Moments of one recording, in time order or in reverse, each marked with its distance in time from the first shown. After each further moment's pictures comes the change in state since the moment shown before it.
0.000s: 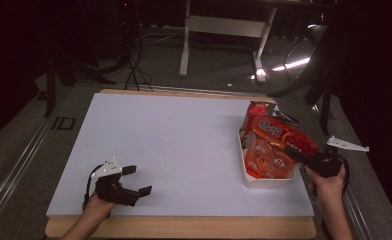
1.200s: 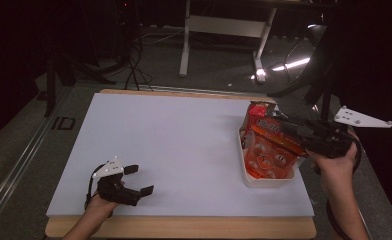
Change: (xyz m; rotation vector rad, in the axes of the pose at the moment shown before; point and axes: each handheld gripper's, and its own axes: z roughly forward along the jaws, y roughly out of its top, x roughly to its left) left arm -0.001 0.001 0.004 -0.017 -0.009 0.015; right arm 0.101 0.095 -0.003 -0.093 -0.005 -0.287
